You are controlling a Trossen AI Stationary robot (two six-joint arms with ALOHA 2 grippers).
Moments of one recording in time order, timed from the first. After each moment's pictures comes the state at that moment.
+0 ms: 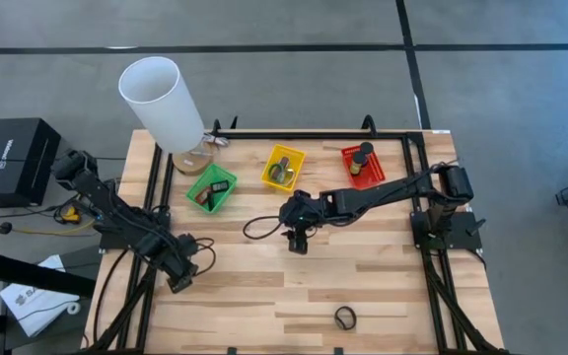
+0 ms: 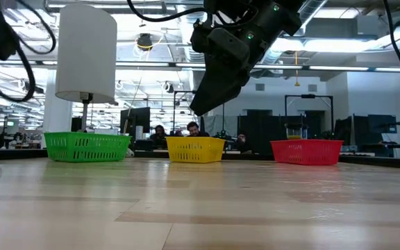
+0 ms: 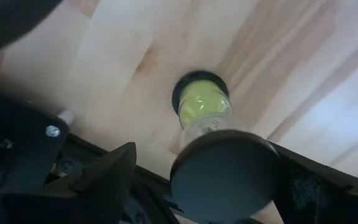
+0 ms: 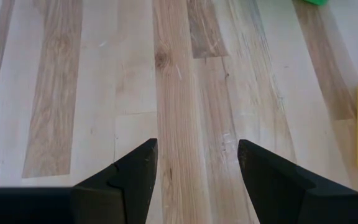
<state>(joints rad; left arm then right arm) -0.71 1.21 0.76 -1.08 0.09 -1.29 0.07 1.83 1.24 -0.29 0.08 0.12</state>
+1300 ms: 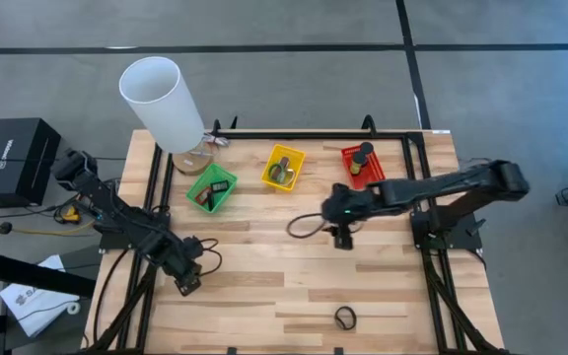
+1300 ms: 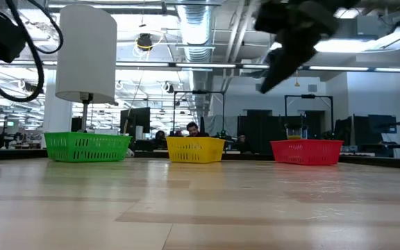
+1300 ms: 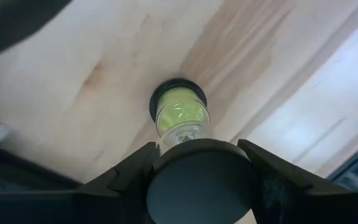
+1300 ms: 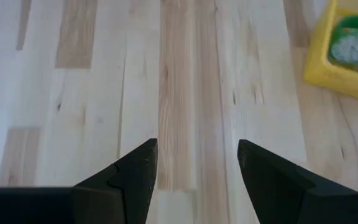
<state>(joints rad) -0.68 1.21 0.74 -0.92 0.08 -1.37 0.08 1.41 0.99 -0.54 0.08 0.05</state>
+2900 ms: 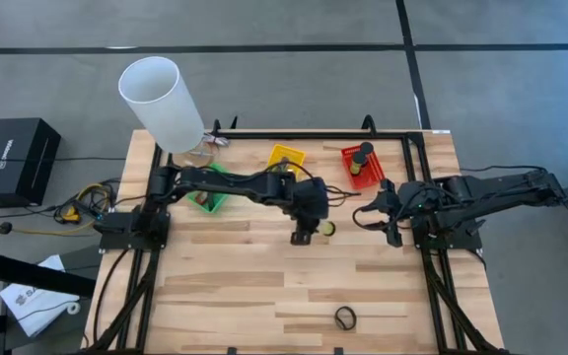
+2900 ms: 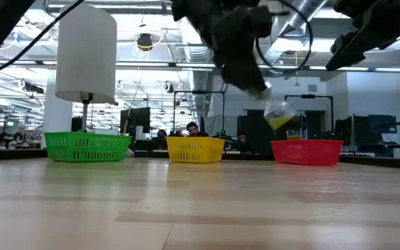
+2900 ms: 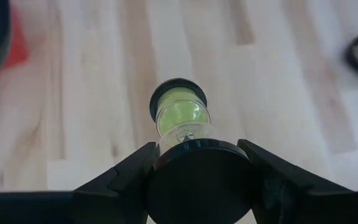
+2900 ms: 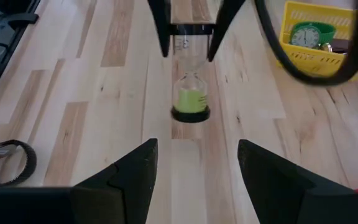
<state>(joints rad) 0.03 2.08 1.76 -0.63 0.11 0.15 0.13 0.70 0.63 -0.63 0.09 0.12</state>
